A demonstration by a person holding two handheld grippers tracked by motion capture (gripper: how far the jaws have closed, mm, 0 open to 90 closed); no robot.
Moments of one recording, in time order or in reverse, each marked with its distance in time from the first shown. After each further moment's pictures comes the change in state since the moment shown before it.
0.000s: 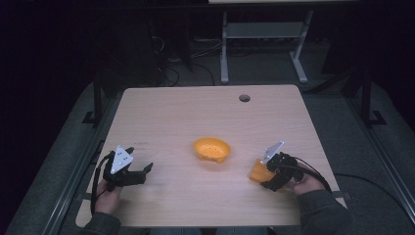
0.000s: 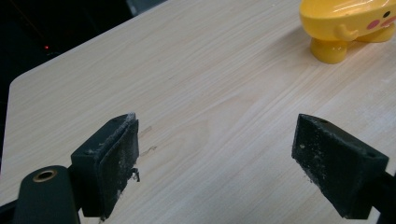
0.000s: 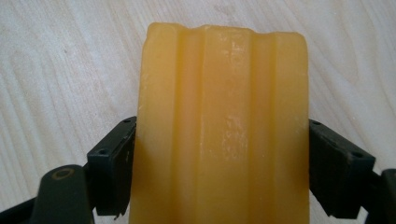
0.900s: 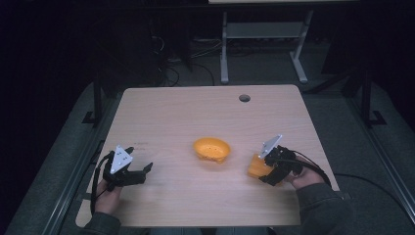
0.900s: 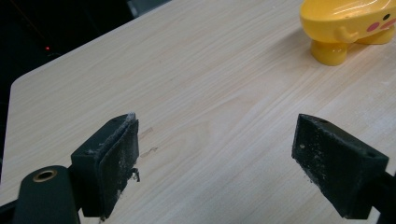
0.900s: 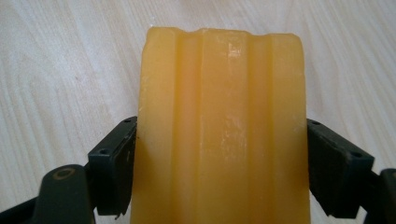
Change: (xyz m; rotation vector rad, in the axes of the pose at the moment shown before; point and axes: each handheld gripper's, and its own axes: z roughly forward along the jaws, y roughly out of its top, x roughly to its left) left arm 0.000 0.000 0.000 -0.004 0.002 -0.004; right arm -0.005 0.019 -0.016 -0.012 -0.018 -0.051
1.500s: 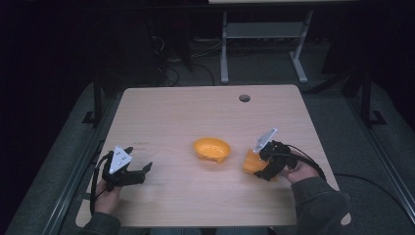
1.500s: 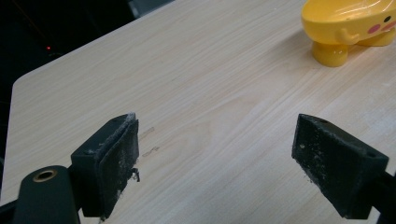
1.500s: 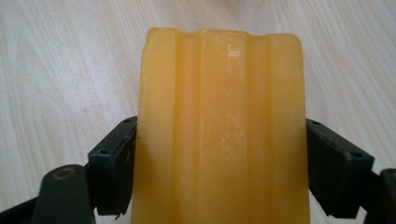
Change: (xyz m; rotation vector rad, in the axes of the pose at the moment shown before) left arm 0.001 0.000 -0.001 -0.003 0.002 -0.007; right arm -0.005 0.021 -0.004 -0.022 0.020 -0.016
